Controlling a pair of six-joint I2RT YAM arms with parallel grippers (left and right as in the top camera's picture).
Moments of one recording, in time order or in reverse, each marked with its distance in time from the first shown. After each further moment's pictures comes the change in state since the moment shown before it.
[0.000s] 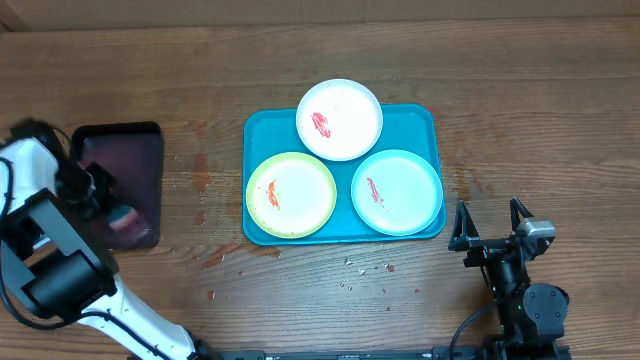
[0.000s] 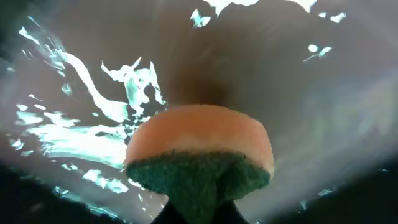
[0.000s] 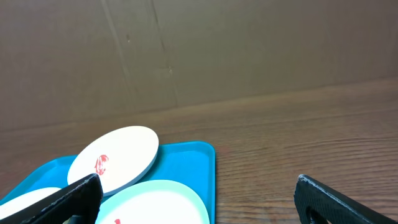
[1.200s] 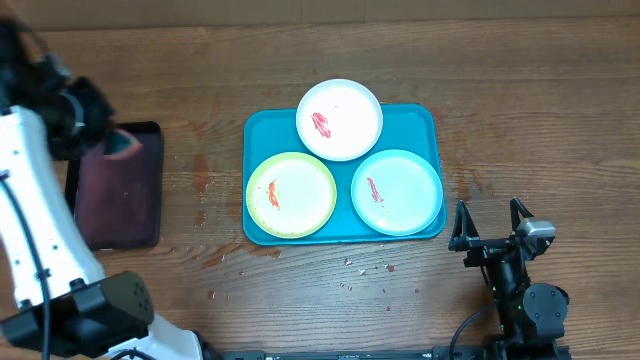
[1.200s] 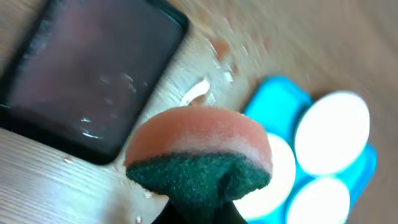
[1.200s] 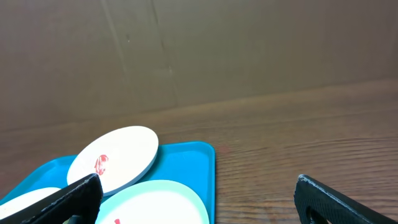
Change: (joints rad) left arm -0.263 -0.279 0.555 -0.481 0.158 0.027; right arm 0.000 0.000 0.000 0.000 0.012 -0.008
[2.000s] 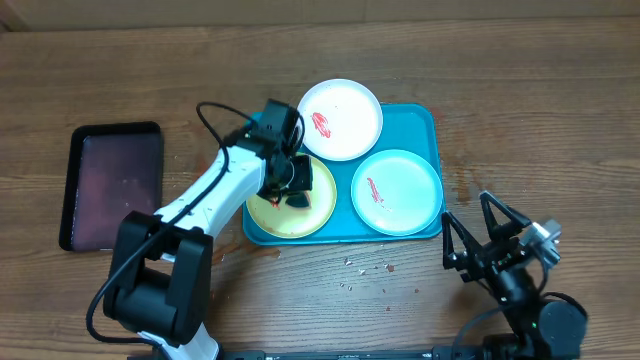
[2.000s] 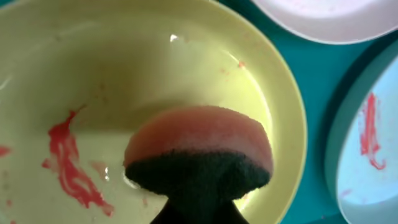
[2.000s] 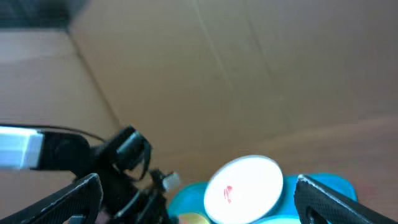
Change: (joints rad) left arm -0.706 0.033 -0.931 0.919 -0.016 -0.139; right arm -0.002 0.013 0.137 0.098 -0.362 0.348
